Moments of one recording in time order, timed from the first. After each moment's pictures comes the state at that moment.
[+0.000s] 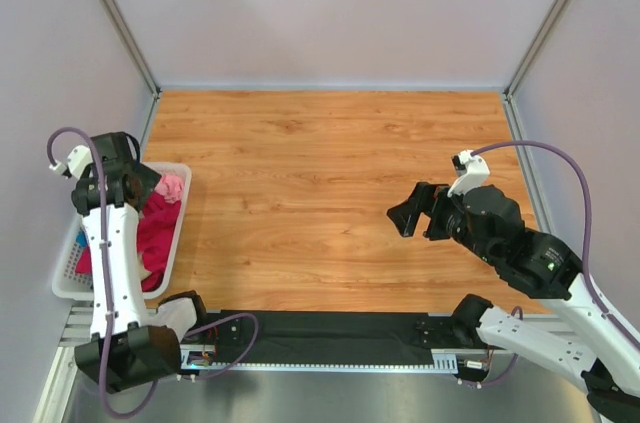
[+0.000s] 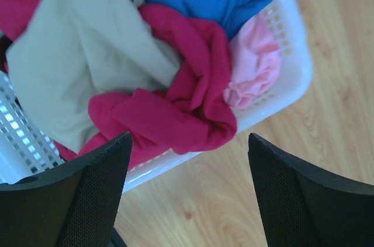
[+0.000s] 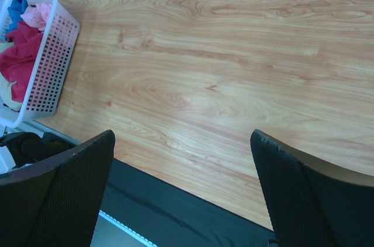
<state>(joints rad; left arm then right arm) 0.26 1.03 1.23 -1.08 -0.39 -0.75 0.82 0.69 1.05 -0.83 0.25 0.64</state>
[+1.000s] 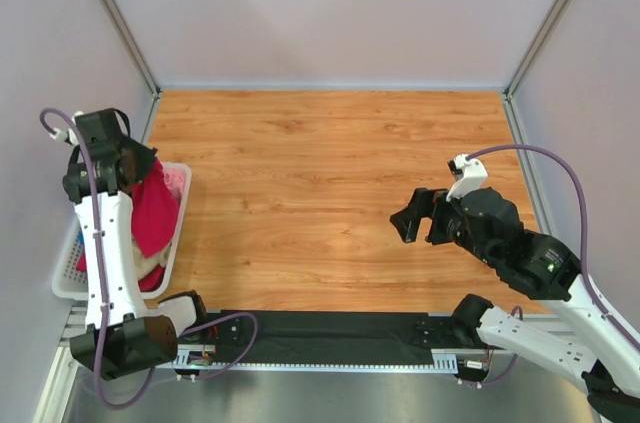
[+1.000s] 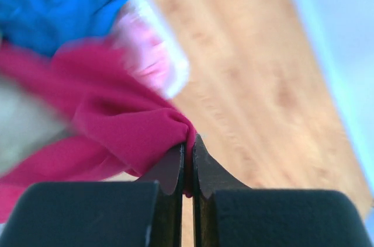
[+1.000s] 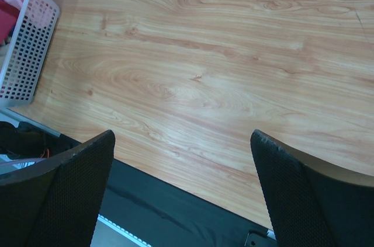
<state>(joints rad) 0.29 1.11 1.30 -0.94 -0.09 -0.76 0.82 0.68 1.04 -0.87 0.24 0.58</state>
